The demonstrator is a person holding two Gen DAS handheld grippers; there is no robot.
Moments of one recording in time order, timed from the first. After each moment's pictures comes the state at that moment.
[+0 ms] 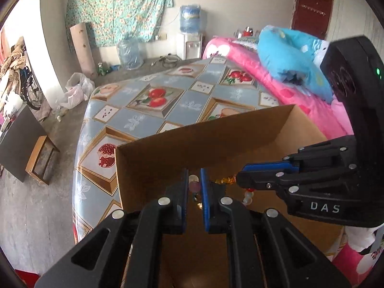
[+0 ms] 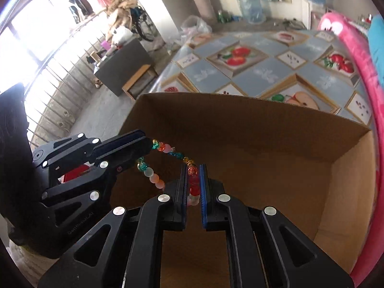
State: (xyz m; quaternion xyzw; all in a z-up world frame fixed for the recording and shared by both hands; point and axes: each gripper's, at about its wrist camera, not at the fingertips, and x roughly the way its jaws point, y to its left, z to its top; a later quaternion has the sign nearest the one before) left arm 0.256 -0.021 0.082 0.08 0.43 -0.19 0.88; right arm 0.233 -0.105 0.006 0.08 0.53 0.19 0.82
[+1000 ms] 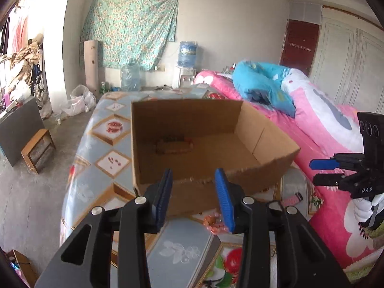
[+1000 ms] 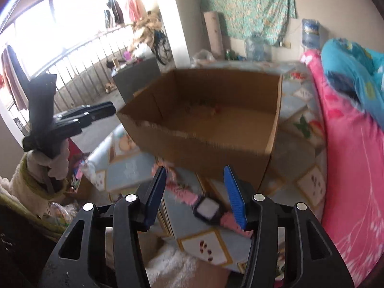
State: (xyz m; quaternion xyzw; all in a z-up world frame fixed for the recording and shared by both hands) left arm 0.050 0.026 0.082 0.00 0.32 -0.22 0.92; right arm -0.034 -0.192 0.037 0.01 0.41 0.20 0.89
